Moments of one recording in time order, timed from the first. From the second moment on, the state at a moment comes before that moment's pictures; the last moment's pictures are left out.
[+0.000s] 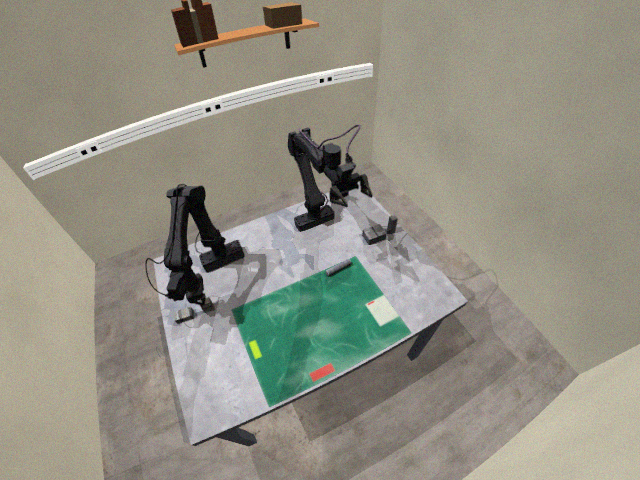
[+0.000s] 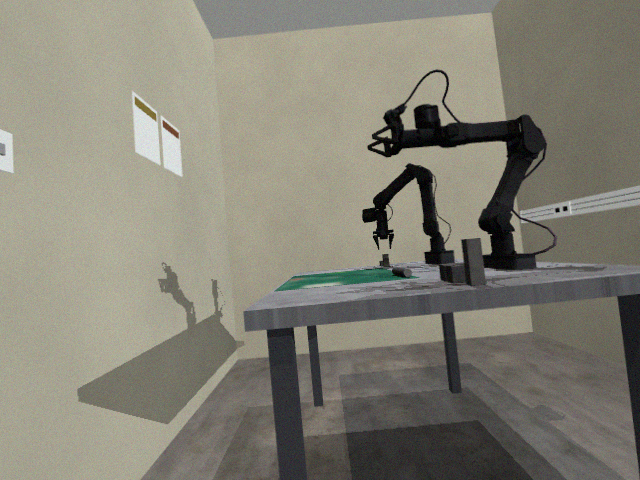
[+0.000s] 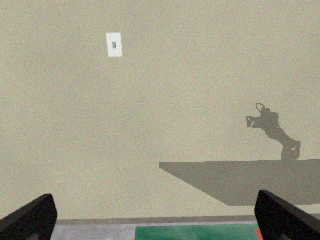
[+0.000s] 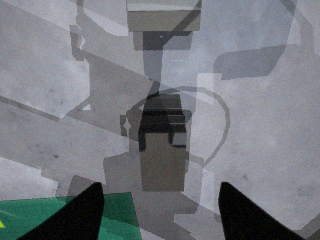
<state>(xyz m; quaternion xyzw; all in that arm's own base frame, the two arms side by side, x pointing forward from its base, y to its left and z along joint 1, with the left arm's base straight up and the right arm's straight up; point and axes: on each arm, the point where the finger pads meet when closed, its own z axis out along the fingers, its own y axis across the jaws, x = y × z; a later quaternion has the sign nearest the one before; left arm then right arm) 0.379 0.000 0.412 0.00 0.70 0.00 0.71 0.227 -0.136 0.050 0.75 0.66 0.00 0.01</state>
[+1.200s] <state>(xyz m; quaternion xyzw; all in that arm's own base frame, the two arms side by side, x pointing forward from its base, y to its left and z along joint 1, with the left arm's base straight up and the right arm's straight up) 0.381 0.001 0.410 0.00 0.71 0.00 0.71 0.388 -0.045 0.297 0.15 0.82 0.03 0.56</state>
